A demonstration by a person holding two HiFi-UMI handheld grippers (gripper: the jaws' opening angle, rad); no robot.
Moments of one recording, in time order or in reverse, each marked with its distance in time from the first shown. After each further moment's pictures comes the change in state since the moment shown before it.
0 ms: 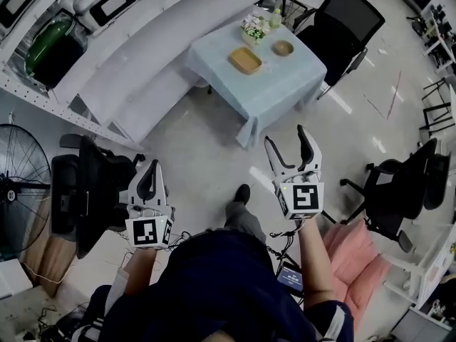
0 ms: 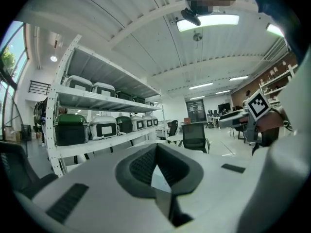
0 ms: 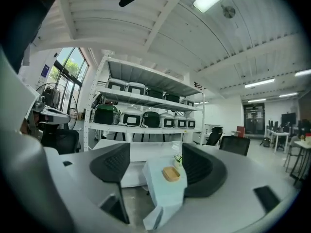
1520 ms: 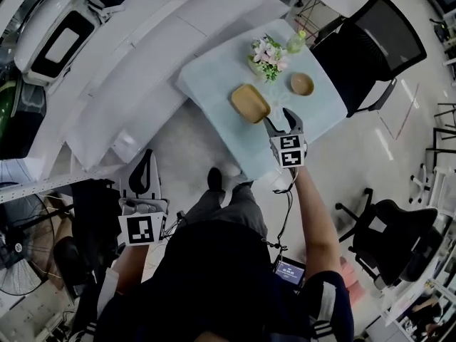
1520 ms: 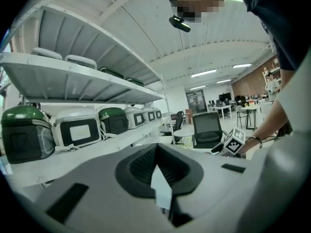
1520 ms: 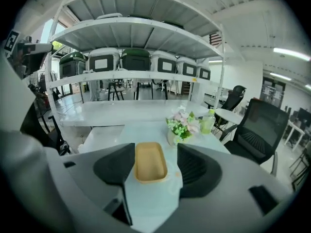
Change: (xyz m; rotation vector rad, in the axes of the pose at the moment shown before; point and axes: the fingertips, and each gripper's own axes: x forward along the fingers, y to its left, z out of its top) left arm 0.404 0.075 -0.010 0.060 0.081 -0.007; right arm 0.463 -0.176 -0.241 -0.002 0.495 0.149
